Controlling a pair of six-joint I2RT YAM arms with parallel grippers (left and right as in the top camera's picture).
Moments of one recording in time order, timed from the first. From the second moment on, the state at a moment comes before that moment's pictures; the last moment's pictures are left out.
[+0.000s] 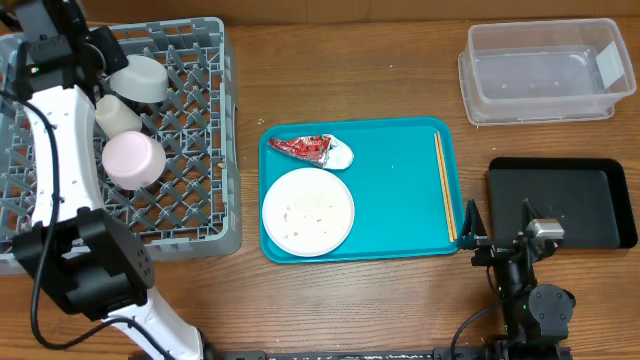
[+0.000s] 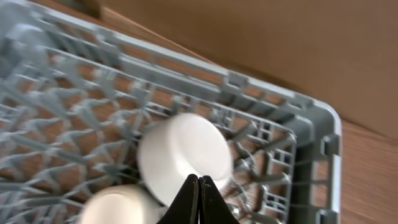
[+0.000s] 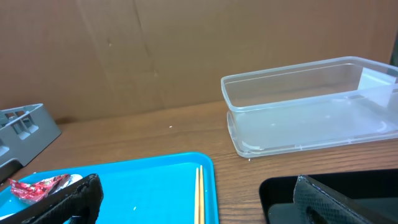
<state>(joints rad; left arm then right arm) 0.31 1.96 1.85 -0.62 0.07 -0.16 0.00 0.01 0.02 -0.04 -0.06 0.17</state>
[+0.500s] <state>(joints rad) 0.30 2.16 1.85 -0.56 0.12 -0.17 0.00 0.01 0.02 -0.03 -0.06 0.17</state>
